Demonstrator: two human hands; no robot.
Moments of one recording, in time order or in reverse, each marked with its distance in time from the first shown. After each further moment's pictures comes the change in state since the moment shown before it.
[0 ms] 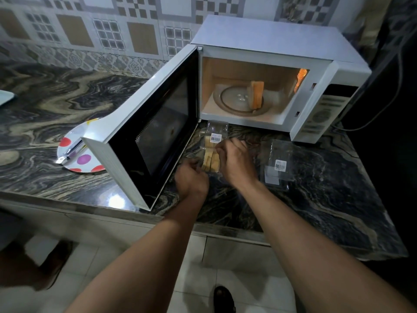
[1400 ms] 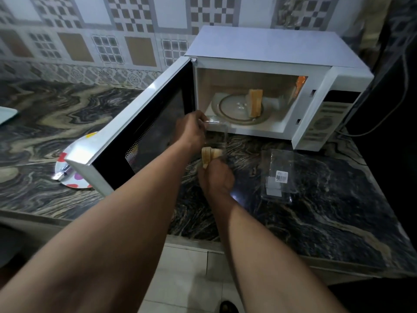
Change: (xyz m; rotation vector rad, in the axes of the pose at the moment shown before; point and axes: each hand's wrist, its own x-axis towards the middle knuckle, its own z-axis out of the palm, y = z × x) left_hand 0.093 0.108 -0.016 0.198 -0.144 0.491; right_hand 0.021 -0.030 0.049 -0.119 -0.185 0.585
